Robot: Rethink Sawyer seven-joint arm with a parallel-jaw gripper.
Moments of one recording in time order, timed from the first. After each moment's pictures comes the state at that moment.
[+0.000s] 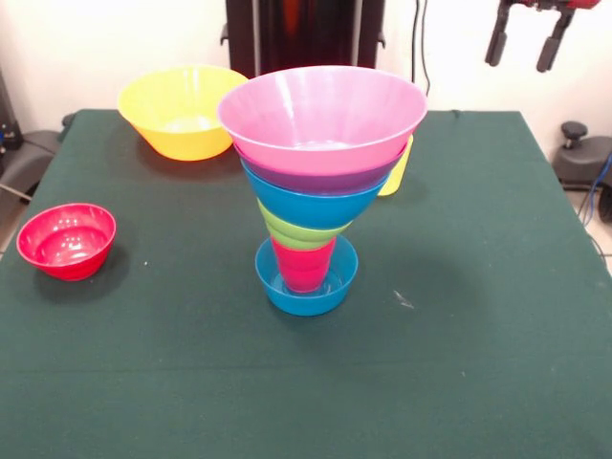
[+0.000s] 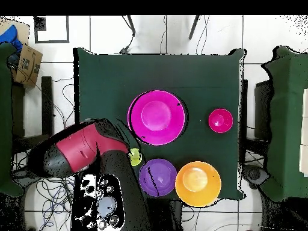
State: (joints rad) arm -0.02 -0.96 0.26 1.80 -0.43 0.72 2.29
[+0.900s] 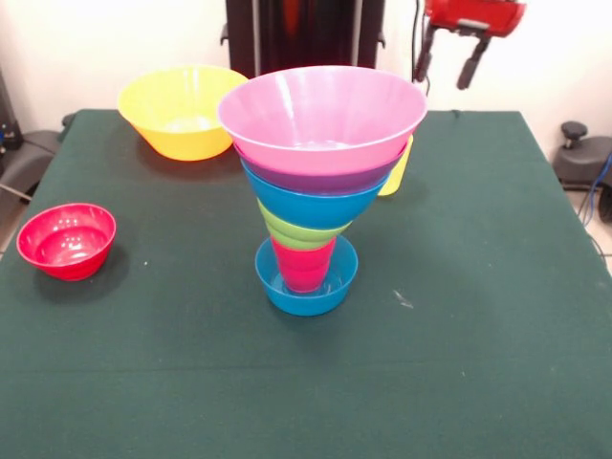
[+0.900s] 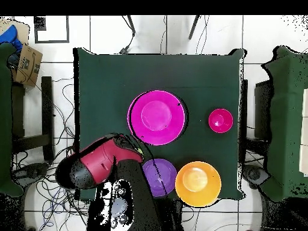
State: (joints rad) arm -0.02 -0.92 0.18 1.90 -0.56 0.63 2.29
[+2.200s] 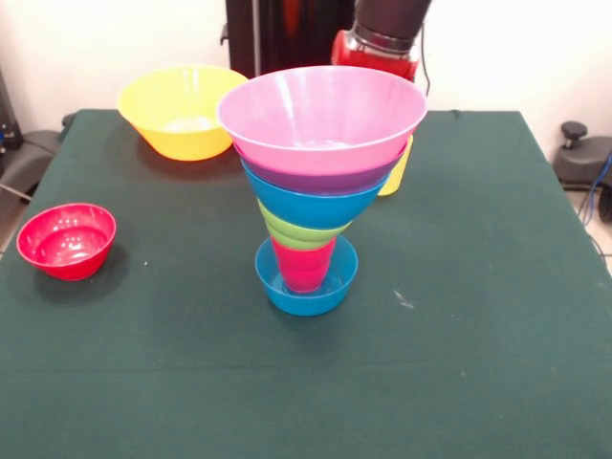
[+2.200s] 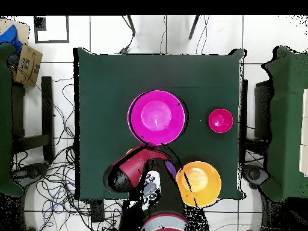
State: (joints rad) arm -0.08 -0.71 0.06 1.93 -0.75 0.40 2.29
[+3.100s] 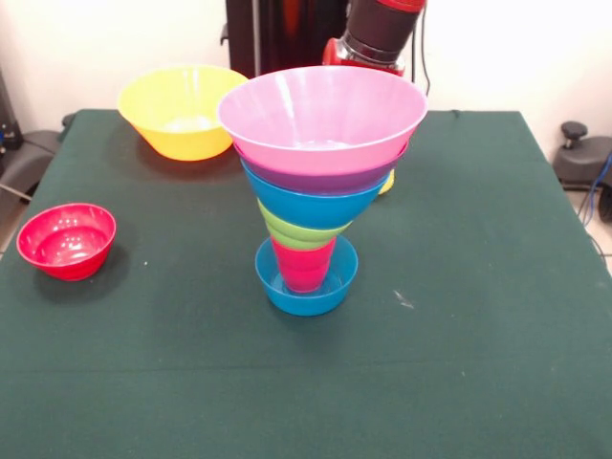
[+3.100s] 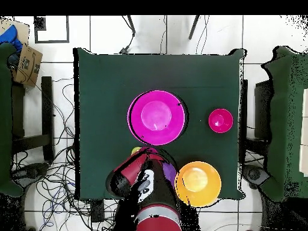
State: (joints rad) arm -0.04 -0.65 0.00 1.93 -0.77 0.40 2.29
